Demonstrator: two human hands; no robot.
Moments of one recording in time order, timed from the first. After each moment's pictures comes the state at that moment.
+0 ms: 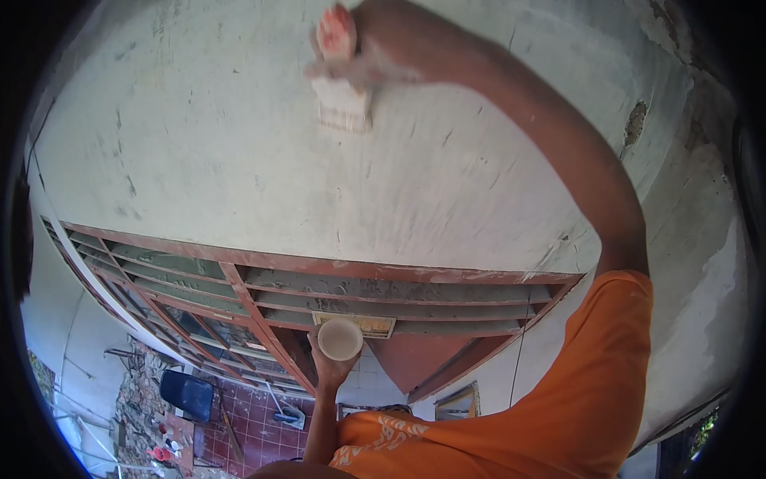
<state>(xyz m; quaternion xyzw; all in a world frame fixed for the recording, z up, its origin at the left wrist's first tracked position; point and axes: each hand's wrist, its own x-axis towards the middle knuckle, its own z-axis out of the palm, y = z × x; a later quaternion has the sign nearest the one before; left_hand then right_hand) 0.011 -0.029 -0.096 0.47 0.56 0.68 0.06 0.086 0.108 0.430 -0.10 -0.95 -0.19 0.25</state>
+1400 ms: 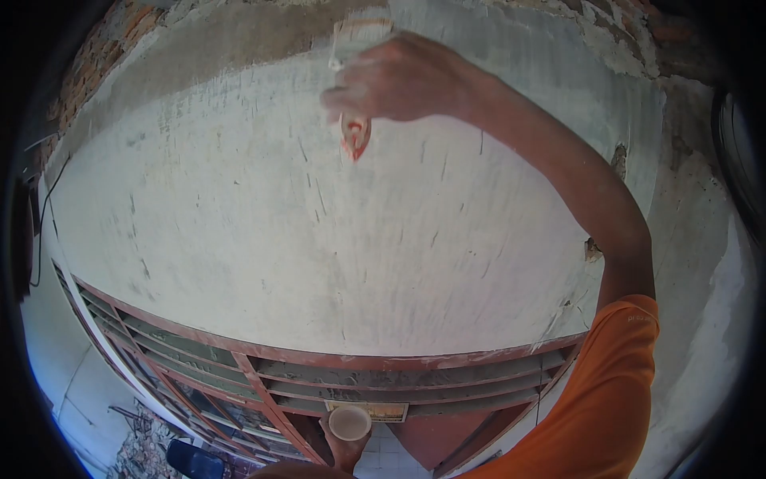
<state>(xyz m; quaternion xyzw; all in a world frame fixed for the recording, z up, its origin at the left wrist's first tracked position) 0.008 -0.010 -0.125 0.44 0.57 0.69 0.07 0.110 0.139 0.522 0.25 -0.64 -0.67 0.30</state>
